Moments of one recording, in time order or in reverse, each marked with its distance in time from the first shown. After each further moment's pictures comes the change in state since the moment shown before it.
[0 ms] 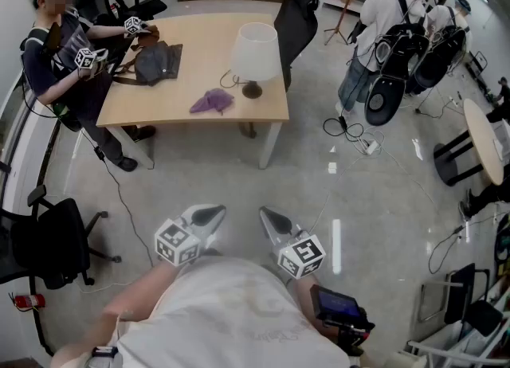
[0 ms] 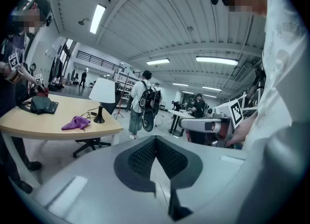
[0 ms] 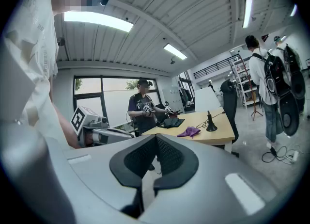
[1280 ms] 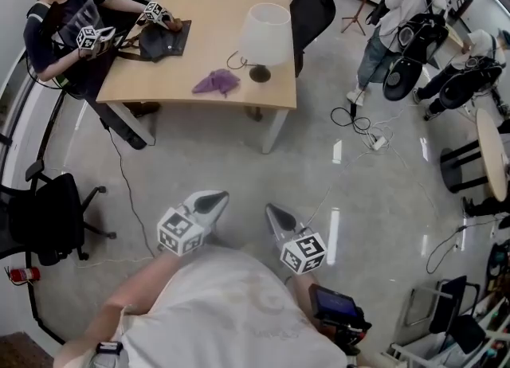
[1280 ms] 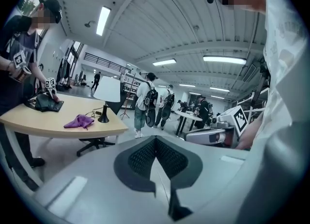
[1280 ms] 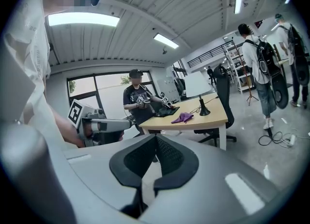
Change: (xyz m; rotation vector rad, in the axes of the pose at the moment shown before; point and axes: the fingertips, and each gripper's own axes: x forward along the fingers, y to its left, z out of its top) left arm 0.037 0.010 0.003 -0.028 -0.016 0.081; right arm -0.009 -0.051 -0.036 0.105 0.111 -0.022
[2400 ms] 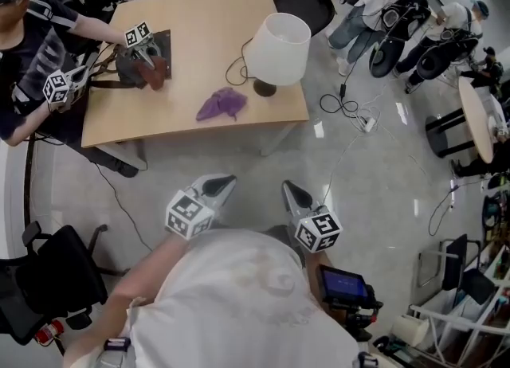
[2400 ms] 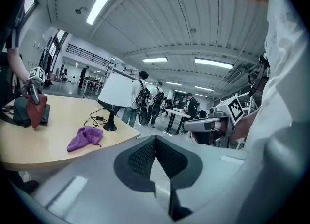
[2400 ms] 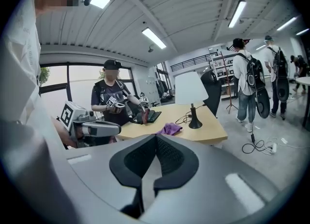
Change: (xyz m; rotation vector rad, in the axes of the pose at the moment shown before) left arm 0.041 0.205 0.046 0.046 0.056 -0.217; right arm 0.180 -0.041 0.070 -0.015 -0.012 -0.293
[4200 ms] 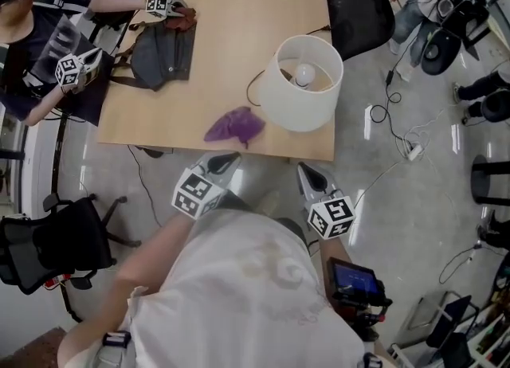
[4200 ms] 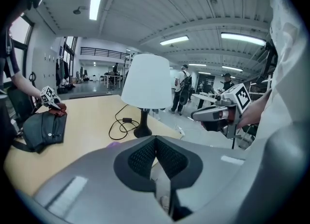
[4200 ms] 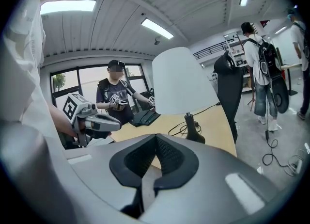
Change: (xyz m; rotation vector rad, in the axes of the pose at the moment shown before) left arm 0.136 0.156 0.057 0.037 0.183 0.312; right arm 0.167 -0.156 0.069 -0.015 0.082 0.232
